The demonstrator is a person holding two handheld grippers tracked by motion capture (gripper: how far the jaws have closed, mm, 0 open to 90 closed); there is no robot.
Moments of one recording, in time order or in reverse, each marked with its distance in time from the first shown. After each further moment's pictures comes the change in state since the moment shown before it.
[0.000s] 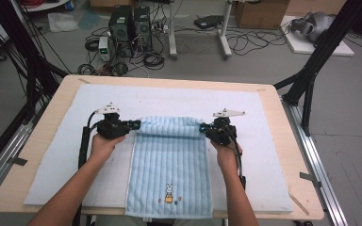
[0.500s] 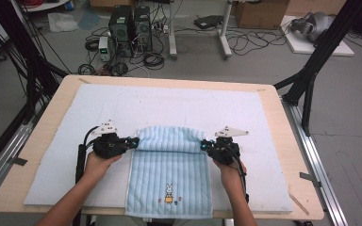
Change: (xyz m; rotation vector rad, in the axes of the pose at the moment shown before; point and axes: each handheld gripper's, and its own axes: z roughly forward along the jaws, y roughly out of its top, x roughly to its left) left arm -0.025 -0.038 -0.021 0.007 -0.059 0.049; right arm 0.021 -0.043 -0.025 0.020 0.049 -0.031
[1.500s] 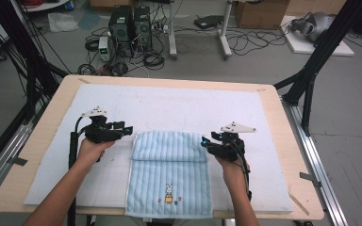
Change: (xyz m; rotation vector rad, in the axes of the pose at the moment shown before) left arm 0.053 0.026 0.001 -0.028 0.119 -0.178; right arm -0.005 0.017 -0.014 -0.054 -0.072 0.034
